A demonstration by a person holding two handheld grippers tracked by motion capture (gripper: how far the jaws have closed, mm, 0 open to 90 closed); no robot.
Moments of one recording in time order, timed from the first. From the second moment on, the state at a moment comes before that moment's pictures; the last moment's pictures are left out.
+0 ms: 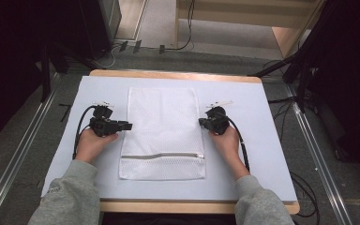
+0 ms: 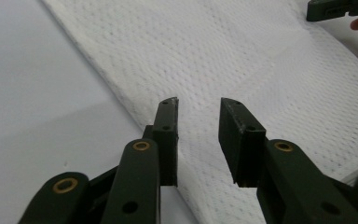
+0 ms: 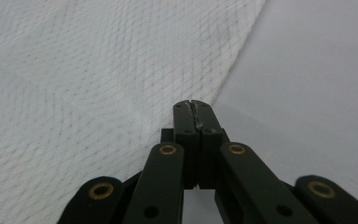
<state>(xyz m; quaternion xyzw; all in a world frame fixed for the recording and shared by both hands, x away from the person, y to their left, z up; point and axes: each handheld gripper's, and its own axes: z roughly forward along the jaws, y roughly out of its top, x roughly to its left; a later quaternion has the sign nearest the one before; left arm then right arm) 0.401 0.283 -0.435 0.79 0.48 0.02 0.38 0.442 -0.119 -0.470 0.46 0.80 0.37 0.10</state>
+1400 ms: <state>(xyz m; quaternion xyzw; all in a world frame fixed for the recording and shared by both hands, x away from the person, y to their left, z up) 0.369 0.237 -0.420 0.82 0.41 0.00 0.39 0.347 -0.146 -0.443 0.40 0.82 0.42 0.05</state>
